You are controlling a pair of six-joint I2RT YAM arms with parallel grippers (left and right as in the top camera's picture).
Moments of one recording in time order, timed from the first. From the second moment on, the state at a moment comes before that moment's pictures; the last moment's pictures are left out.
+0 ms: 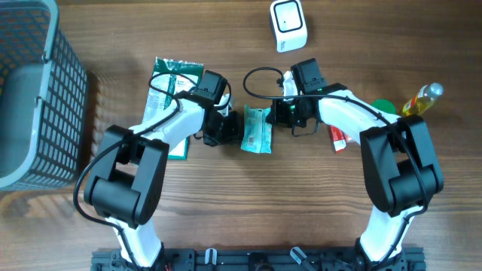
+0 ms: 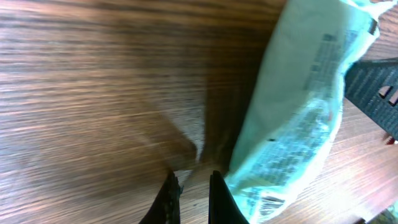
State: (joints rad) left arm -0.38 1.93 1.14 -0.59 0.44 -0.51; right arm 0.33 1.99 1.18 -0.41 -0.50 0.40
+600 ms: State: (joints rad) left arm -0.44 1.92 1.16 -0.48 0.40 -0.56; right arm 0.33 1.99 1.18 -0.41 -0.49 0.41
